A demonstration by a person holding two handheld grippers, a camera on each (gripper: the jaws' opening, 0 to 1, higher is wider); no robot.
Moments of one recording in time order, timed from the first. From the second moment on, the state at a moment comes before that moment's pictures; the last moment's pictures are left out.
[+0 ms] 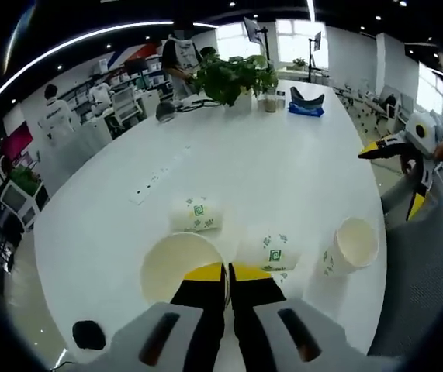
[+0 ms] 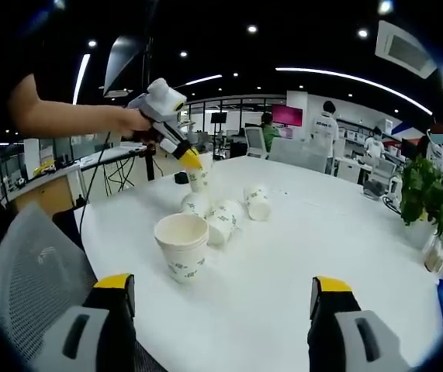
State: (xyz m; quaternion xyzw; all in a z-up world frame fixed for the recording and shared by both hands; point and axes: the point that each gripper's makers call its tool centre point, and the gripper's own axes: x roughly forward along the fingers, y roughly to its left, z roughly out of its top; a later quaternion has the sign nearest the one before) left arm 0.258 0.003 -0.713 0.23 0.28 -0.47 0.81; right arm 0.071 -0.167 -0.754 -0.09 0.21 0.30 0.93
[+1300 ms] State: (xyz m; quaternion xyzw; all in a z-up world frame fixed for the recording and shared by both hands) left arm 0.168 -0.055 -0.660 0.25 0.25 -0.57 0.74; right arm 0.069 -0.164 -0.751 -0.09 0.21 0.31 0.93
